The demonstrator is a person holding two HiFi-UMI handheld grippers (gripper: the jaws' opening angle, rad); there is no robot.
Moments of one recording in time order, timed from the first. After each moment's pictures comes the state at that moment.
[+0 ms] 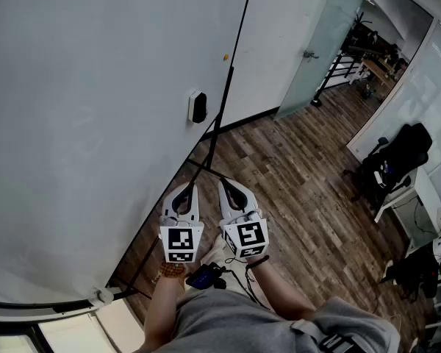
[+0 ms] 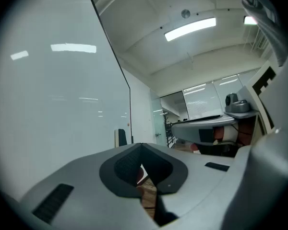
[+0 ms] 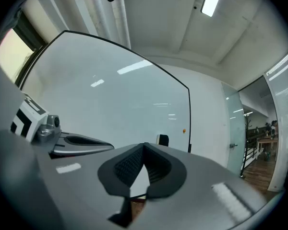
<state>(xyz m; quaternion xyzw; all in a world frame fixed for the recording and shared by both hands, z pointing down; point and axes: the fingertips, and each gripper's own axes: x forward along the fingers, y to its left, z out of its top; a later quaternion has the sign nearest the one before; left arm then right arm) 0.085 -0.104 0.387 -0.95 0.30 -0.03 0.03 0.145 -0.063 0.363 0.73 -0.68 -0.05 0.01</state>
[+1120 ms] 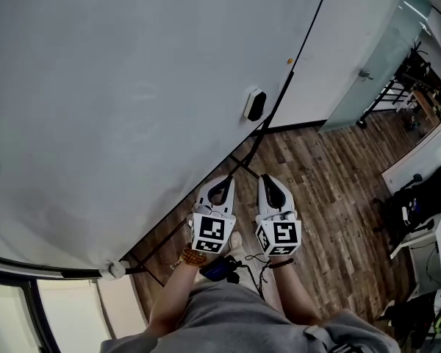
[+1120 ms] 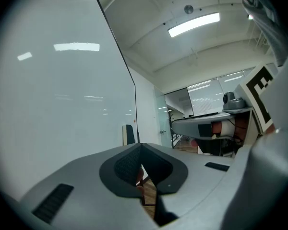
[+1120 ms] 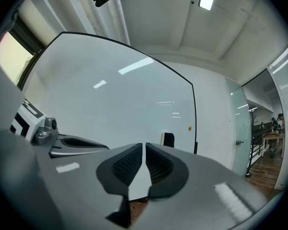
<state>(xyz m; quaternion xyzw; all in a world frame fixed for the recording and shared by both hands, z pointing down) 0.077 -0.132 0.399 -0.95 0.32 -0.04 0.02 0.150 -0.095 0.368 0.72 -0.70 -0.04 0.00</state>
